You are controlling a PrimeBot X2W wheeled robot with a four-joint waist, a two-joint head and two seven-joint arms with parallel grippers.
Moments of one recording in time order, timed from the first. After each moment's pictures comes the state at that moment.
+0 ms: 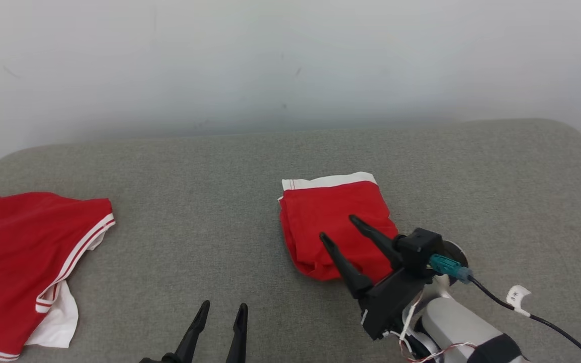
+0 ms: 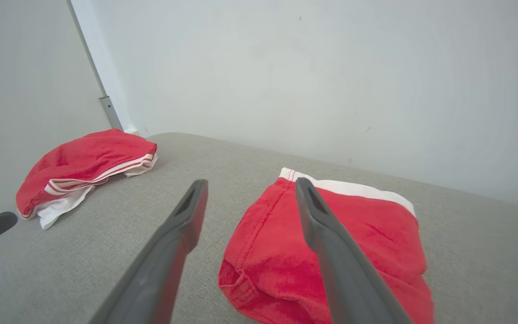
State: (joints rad) left arm -0.05 0.13 -0.45 -0.03 -0.41 0.17 -0.26; right arm -0.58 -0.27 0.96 0.51 0.60 0.13 -0.26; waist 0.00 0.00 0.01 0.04
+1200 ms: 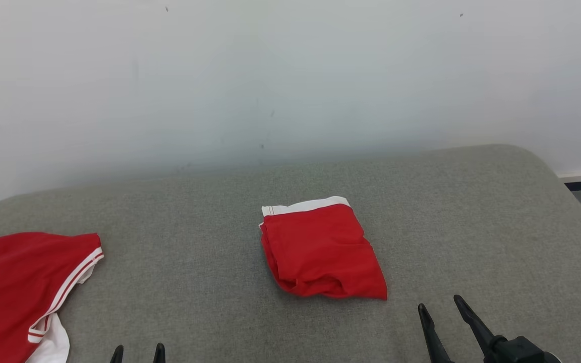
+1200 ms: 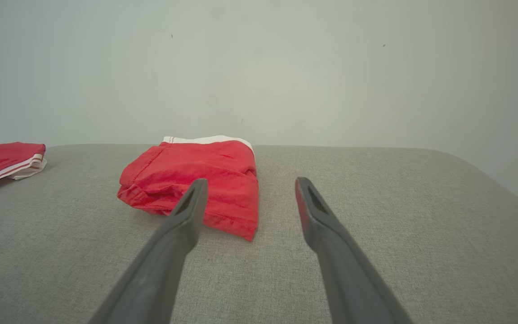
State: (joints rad) left arm 0.17 0.07 -0.06 -0.08 -0.16 0.06 -0.26; right arm 0.03 -0.22 0.33 0.14 0.17 0.13 -0.26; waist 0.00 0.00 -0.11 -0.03
